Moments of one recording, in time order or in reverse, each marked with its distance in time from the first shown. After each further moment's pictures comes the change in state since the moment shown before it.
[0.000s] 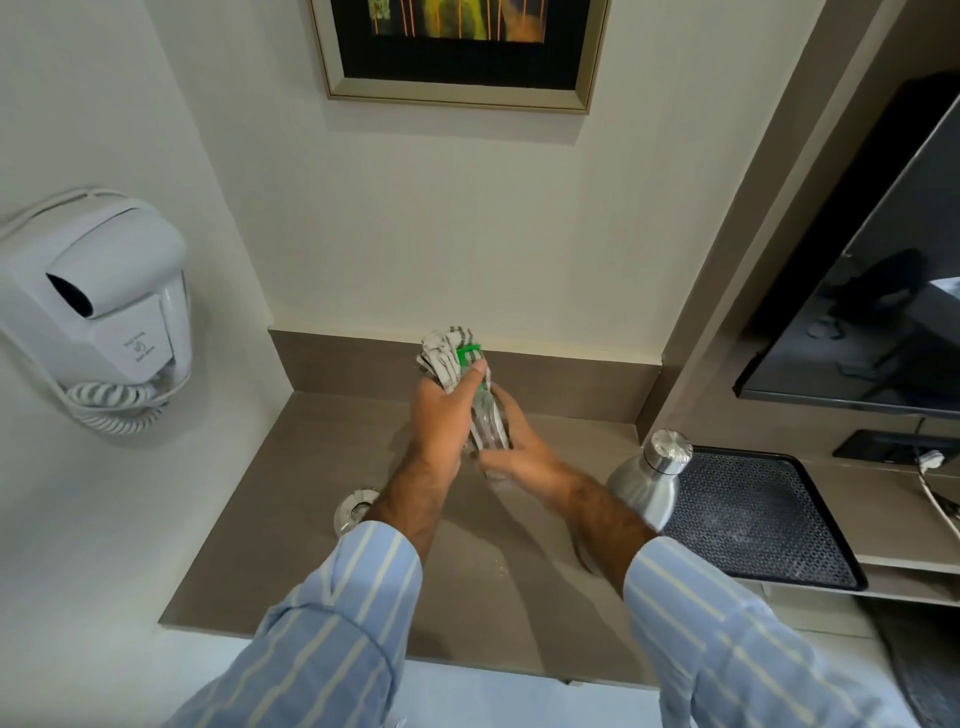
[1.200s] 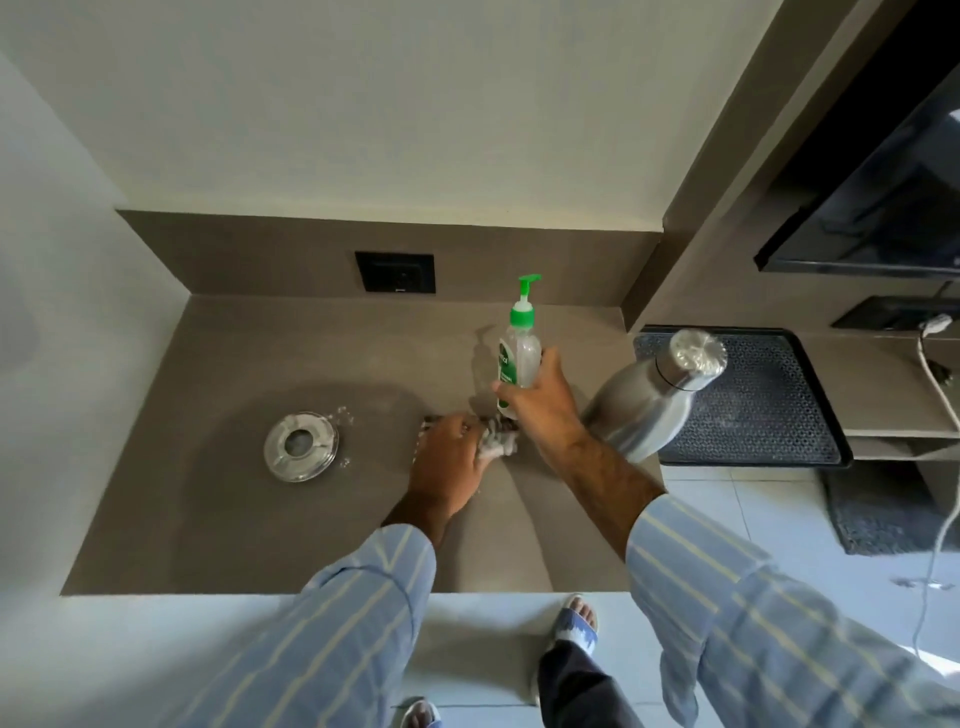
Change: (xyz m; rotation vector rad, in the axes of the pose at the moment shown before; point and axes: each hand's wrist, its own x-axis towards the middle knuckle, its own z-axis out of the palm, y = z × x) left_hand 0.014 -0.261 -0.016 1.313 -0.530 0.462; right_hand 0.029 0.125 -0.030 0.027 0.604 0.334
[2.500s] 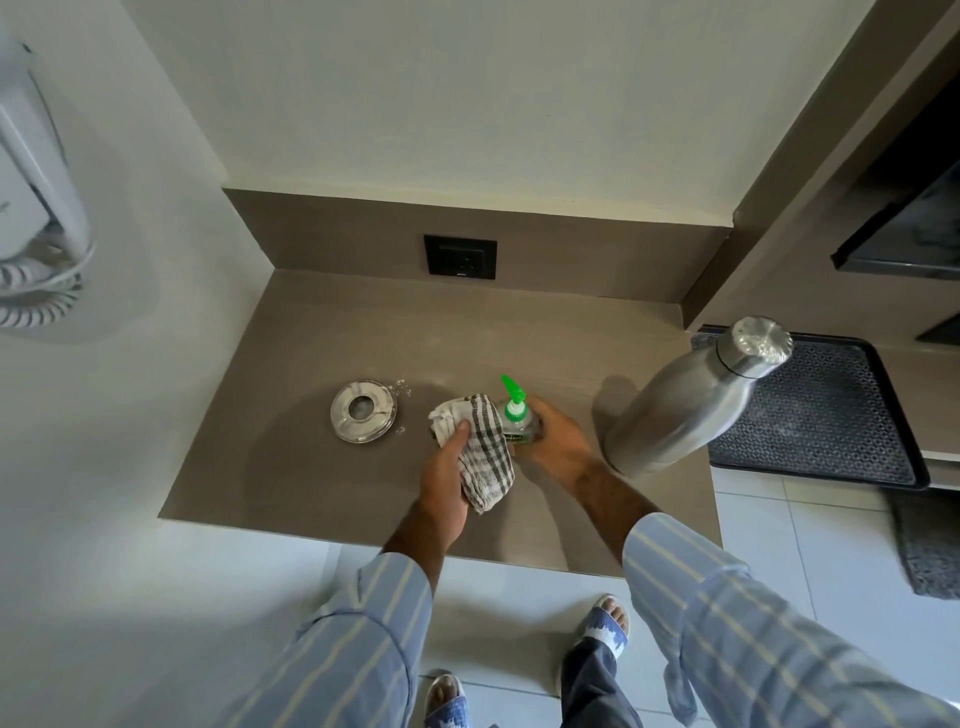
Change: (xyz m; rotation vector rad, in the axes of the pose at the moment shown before) left_hand -0.070 0.013 -0.053 -1.932 0.190 -0.908; right_hand -0.020 0.072 0.034 -0.232 -0.371 -0.072
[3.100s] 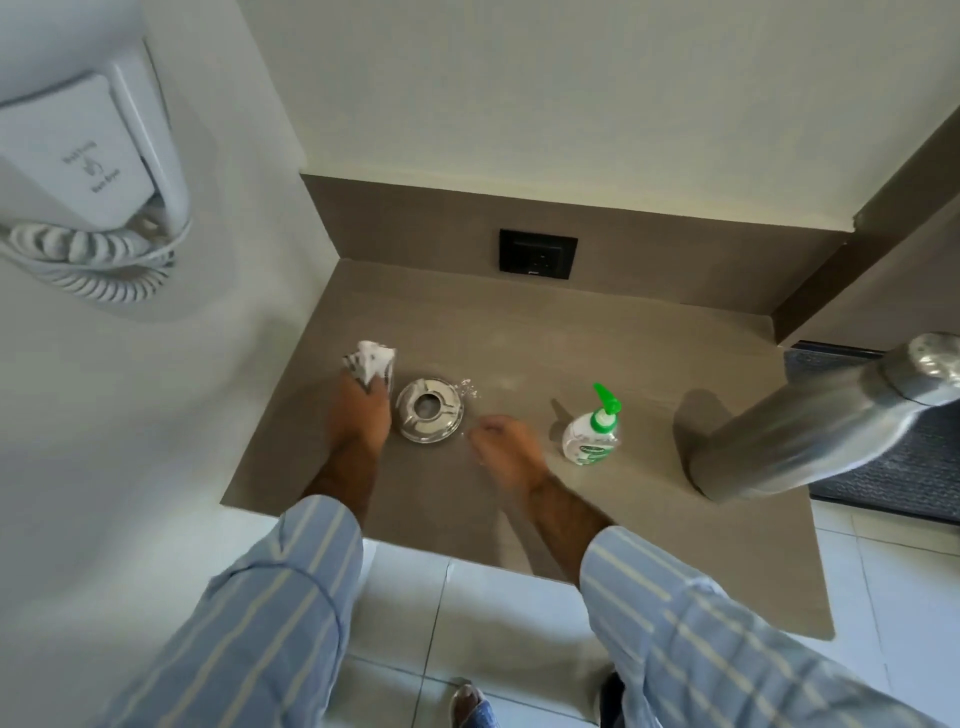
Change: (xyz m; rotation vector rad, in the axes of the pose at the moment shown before) left_hand 0.056 0.168 -0.113 1.112 0.700 0.571; right_hand 0.030 -0.063 0.139 0.001 -0.013 0.090
